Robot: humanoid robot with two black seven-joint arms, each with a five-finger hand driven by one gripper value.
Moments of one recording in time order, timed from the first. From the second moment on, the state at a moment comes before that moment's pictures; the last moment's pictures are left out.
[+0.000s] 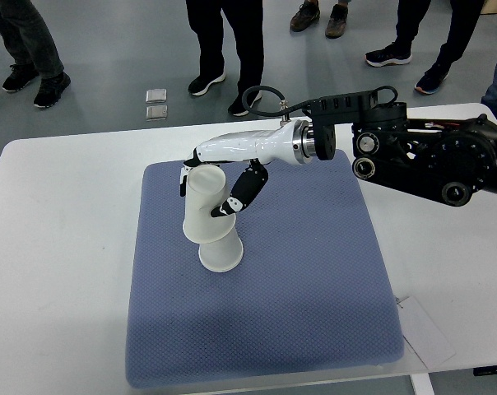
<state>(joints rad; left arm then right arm) -0.01 0.00 -0.05 -0.17 0.05 0.14 -0.04 1.23 -0.31 0.17 1.23 -1.27 0.29 0.21</state>
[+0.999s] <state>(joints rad) -0.01 0.00 -0.05 -0.17 0.05 0.14 -0.04 1.21 -0.33 0.22 1.20 -1.23 0.29 0.21</state>
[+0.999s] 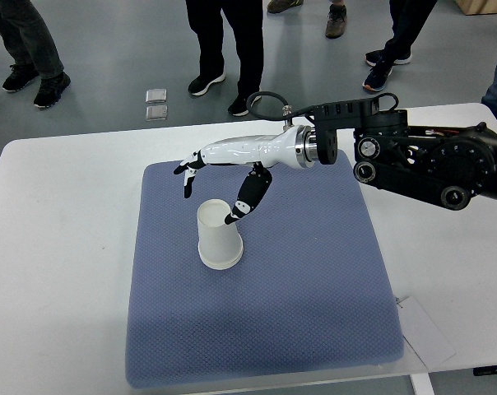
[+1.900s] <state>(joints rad) -0.01 0.00 -0.05 -0.17 0.05 0.14 -0.04 0.90 -0.33 0.59 0.57 -0.29 0.21 0.11</state>
